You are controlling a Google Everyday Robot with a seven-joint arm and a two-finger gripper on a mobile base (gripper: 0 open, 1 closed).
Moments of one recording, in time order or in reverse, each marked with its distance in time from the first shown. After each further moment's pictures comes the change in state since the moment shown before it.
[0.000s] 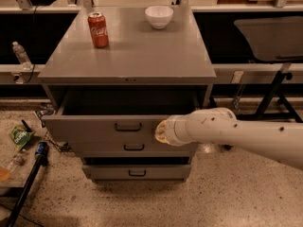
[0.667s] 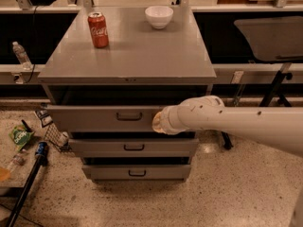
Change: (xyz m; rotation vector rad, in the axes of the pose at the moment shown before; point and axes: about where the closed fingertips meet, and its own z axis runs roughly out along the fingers) arm 0.007 -0.035 0.032 -0.008 0.021 -0.072
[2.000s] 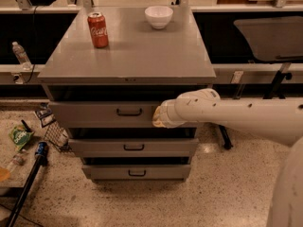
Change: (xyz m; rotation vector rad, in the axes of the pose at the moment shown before) arm 0.011 -0.029 0.013 0.017 0.035 -0.026
